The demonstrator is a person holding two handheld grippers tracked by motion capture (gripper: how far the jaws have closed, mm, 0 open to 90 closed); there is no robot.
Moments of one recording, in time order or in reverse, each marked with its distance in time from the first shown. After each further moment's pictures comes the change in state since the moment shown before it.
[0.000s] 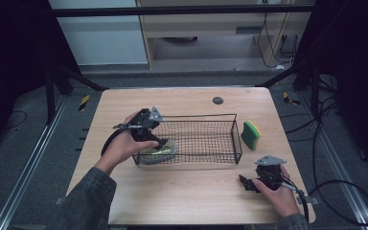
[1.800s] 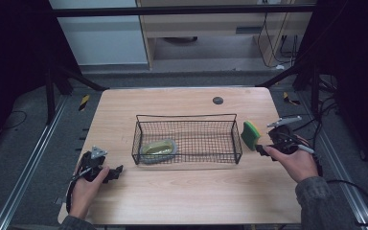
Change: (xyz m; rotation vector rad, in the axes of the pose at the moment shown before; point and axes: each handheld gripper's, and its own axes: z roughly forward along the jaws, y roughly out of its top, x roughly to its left) left arm 0.011 -0.213 0.000 0.000 0.212 -0.501; right arm -0.037 0.114 -0.064 0.146 -0.089 0.038
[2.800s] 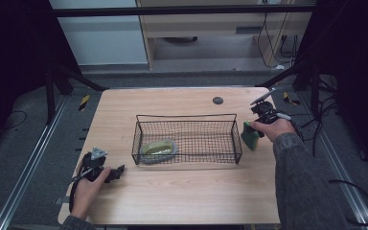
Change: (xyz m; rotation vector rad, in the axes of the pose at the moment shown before) left arm 0.003 -0.006 0.010 -0.053 -0.014 -0.023; right arm -0.017 0.077 0.061 0.242 -0.012 0.021
